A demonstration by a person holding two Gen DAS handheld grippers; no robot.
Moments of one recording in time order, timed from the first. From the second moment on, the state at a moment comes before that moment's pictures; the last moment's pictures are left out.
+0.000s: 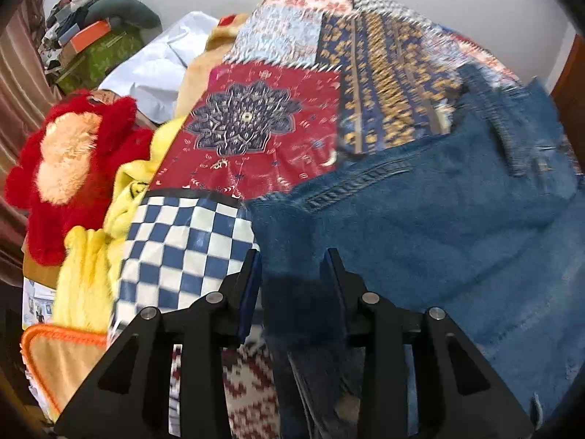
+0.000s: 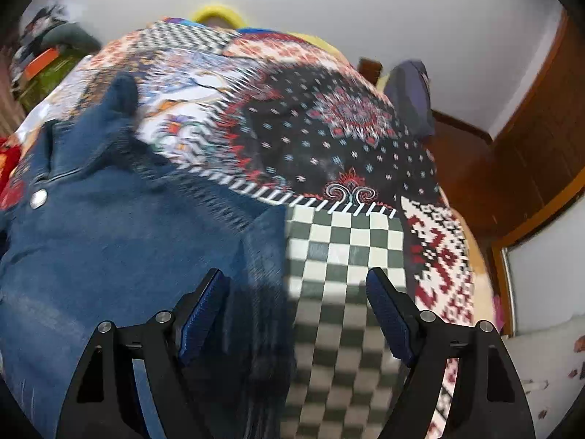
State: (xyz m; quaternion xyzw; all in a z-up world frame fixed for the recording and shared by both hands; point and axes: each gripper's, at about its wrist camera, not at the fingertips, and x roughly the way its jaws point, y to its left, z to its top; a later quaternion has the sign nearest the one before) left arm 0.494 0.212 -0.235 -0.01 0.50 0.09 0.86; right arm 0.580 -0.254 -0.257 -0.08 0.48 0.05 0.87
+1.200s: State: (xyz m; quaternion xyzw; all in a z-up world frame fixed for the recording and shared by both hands) left arm 0.217 0.161 -0.178 -0.10 0.45 0.04 0.88; right arm 0.275 -0.280 -0.188 0.00 0.44 0.13 0.89
